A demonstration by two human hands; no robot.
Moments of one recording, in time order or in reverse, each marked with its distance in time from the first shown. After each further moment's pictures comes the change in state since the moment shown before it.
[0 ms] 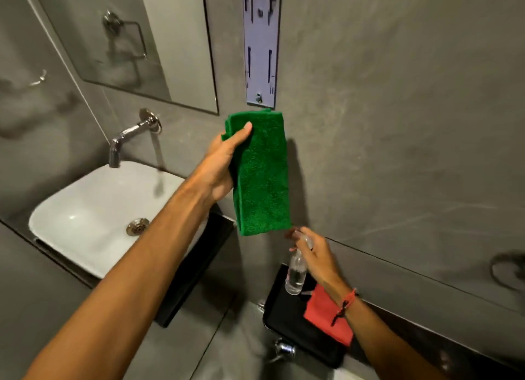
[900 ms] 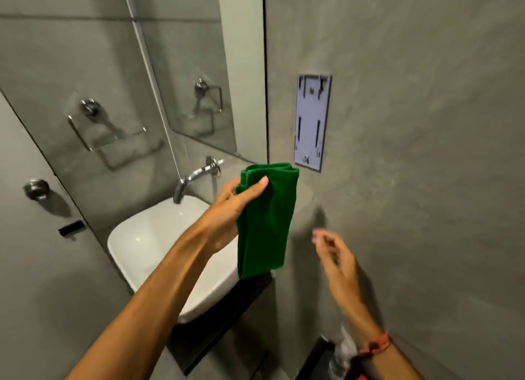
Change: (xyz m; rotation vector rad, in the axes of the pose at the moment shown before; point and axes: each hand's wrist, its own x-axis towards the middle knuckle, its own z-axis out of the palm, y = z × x) left_hand -0.034 0.032 -0.025 0.115 0.107 0.069; right_hand 0.051 -0.100 0.015 0.197 0.004 -0.242
